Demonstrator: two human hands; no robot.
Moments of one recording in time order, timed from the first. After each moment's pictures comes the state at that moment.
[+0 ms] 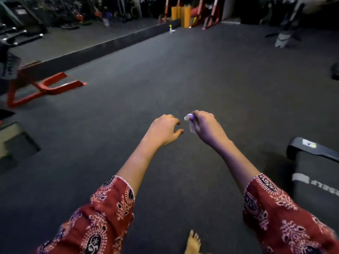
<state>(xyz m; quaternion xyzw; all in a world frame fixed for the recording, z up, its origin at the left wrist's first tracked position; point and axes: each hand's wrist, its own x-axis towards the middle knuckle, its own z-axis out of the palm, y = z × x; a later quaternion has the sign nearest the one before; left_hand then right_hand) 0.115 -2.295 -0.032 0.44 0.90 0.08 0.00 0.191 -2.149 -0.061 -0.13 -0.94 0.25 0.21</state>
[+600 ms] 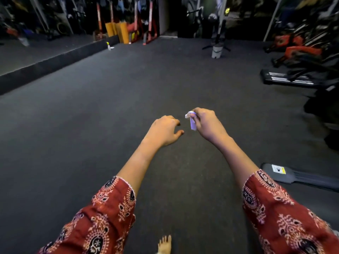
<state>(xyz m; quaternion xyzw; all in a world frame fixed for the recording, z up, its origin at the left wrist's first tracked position) -0.172 -1.837 -0.024 0.59 0.80 0.07 0.01 -0.061 -1.703 -0.053 -0.27 -0.90 0.23 0.24</state>
